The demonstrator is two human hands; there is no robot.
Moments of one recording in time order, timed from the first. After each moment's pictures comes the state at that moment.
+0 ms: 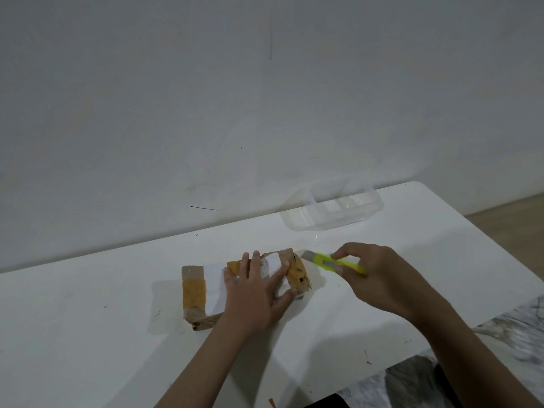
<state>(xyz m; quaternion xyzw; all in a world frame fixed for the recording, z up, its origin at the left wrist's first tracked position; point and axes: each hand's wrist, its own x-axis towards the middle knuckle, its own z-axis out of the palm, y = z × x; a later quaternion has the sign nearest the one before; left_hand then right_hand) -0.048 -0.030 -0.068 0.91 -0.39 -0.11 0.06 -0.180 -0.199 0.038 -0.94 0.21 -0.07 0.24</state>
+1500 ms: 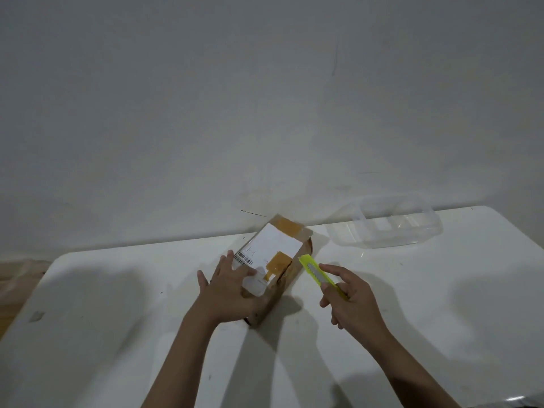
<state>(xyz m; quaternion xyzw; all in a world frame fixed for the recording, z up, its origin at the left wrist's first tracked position) 0.007 0.063 -0.040 0.94 -0.21 -0.20 0.18 -0.121 -0.136 -0.032 -0.76 0.24 -0.11 0.59</state>
